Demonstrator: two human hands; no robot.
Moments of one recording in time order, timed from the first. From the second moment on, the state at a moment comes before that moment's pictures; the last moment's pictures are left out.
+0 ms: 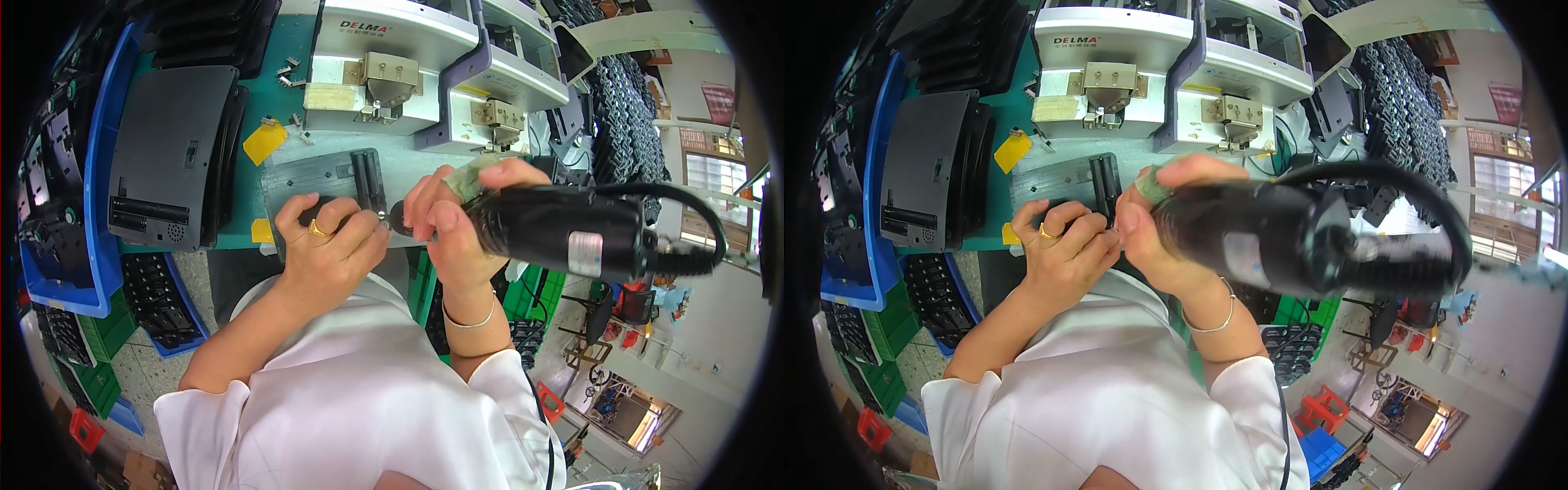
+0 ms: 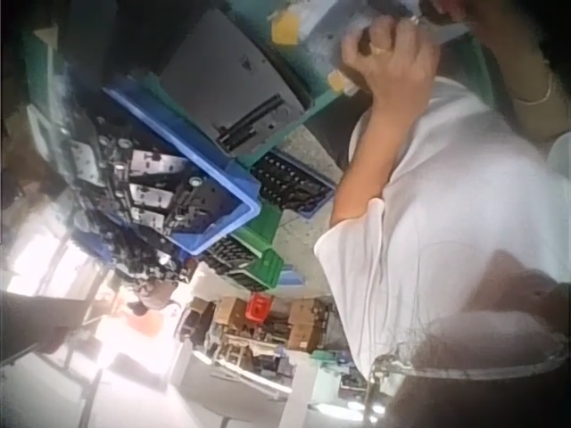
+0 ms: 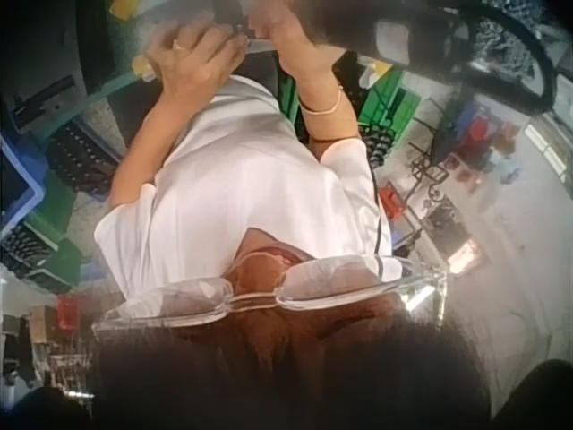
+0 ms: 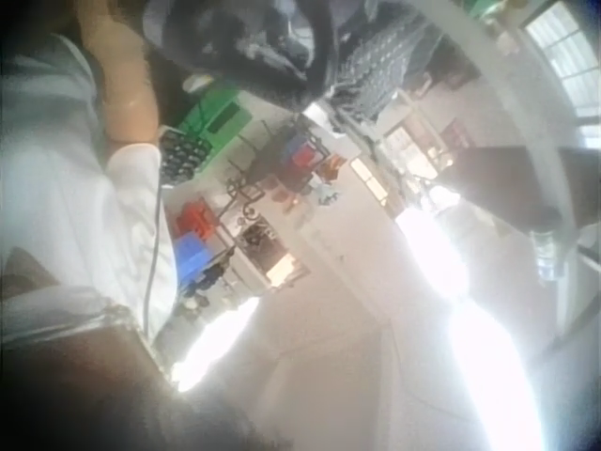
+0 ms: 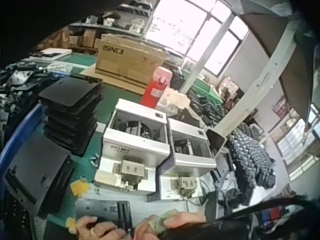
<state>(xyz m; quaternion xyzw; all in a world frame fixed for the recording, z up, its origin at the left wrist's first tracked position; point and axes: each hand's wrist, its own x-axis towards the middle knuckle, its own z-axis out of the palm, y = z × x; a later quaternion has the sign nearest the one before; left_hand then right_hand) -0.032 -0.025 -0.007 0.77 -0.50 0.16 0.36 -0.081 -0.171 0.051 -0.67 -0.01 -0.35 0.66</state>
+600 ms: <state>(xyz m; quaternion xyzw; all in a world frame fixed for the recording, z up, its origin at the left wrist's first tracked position) -0.020 -0.020 -0.009 0.75 -0.54 0.15 0.35 -0.075 -0.165 0.062 -0.57 -0.01 -0.40 0.71</state>
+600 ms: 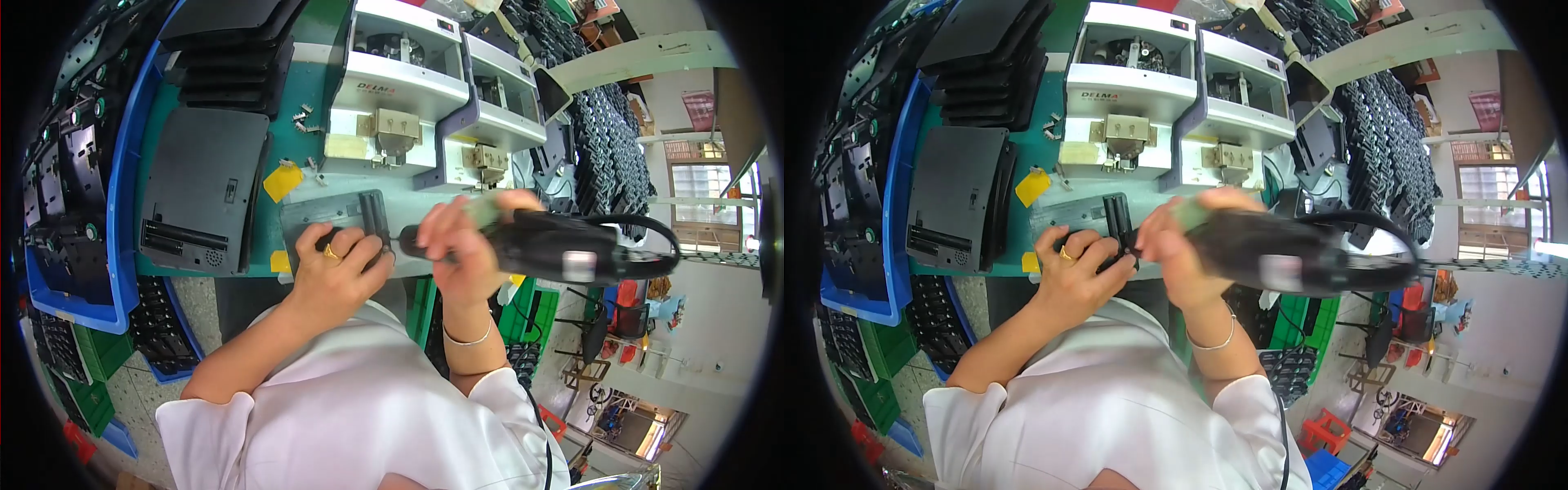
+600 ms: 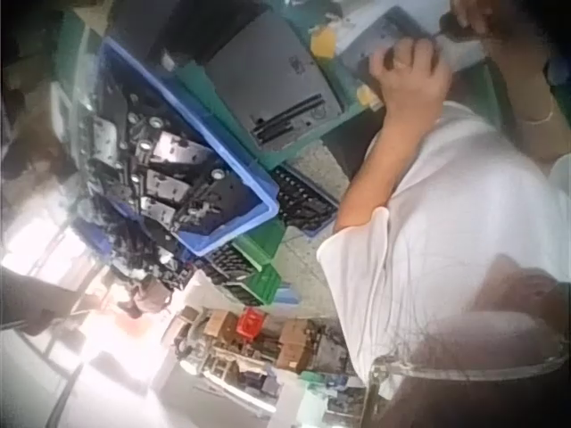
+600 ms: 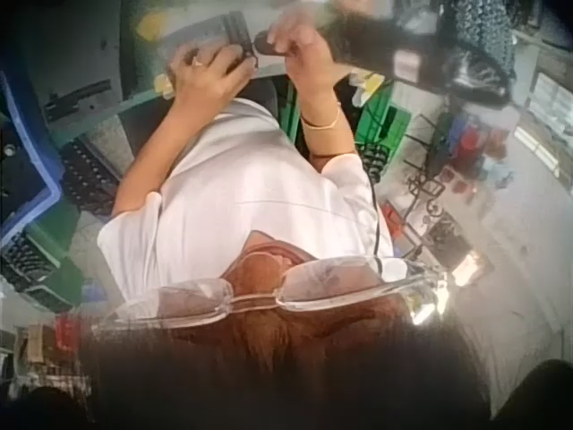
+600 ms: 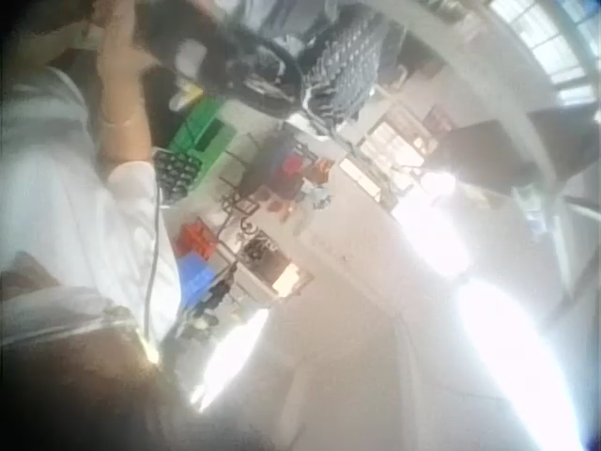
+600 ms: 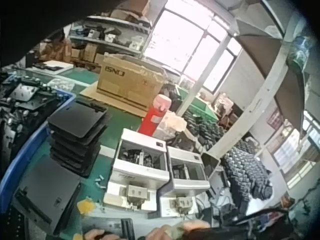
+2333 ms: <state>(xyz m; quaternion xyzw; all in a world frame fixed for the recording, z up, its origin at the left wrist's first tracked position) -0.021 -0.013 -0.003 0.77 -0.51 0.06 0.37 -0.001 -0.182 0.100 -0.64 -0.01 -0.46 0.61</state>
